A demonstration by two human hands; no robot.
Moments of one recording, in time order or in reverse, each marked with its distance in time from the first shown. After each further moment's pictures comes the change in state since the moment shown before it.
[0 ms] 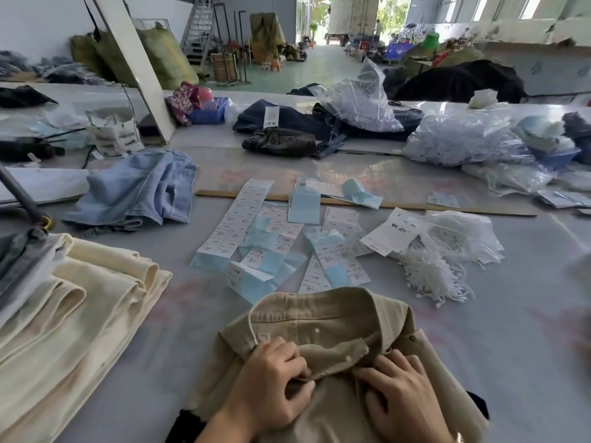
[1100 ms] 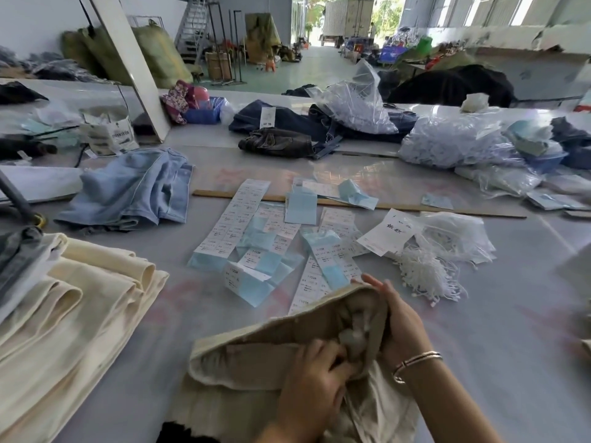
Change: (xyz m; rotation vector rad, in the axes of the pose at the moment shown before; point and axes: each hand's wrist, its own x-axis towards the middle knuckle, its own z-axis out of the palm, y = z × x) left_hand 0.025 0.054 0.028 -0.002 0.133 0.098; right_hand 0.089 0.001 -0.014 1.748 0.129 1.025
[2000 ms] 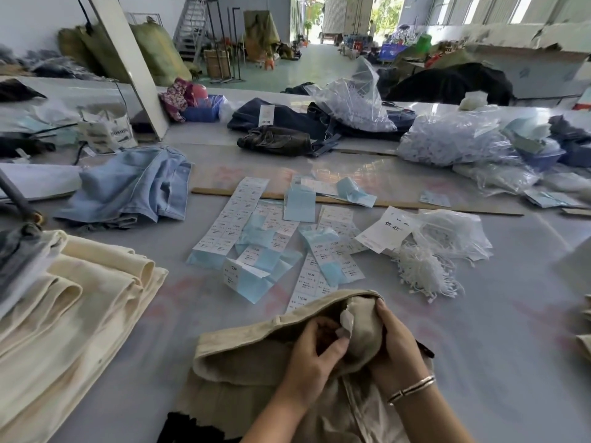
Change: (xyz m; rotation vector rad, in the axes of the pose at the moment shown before) left_hand 0.020 0.007 -0.007 -1.112 0.066 -0.813; right_hand -0.029 0.016 -0.001 0.129 0.114 0.160
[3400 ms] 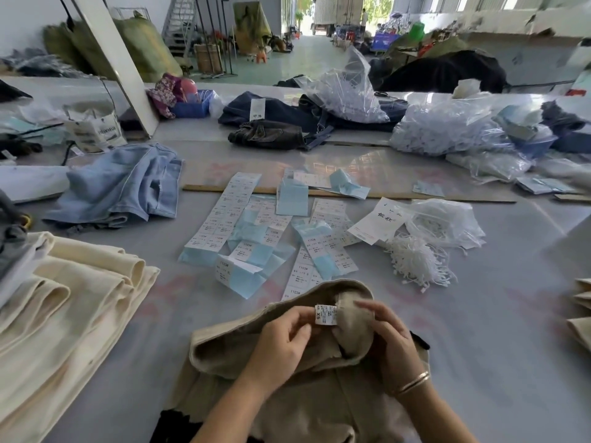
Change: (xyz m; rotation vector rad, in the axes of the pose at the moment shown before) left_hand 0.005 0.015 -0.037 0.385 -0.102 0.096; right_hand 0.011 0.010 -0.040 -0.344 -0.233 -0.404
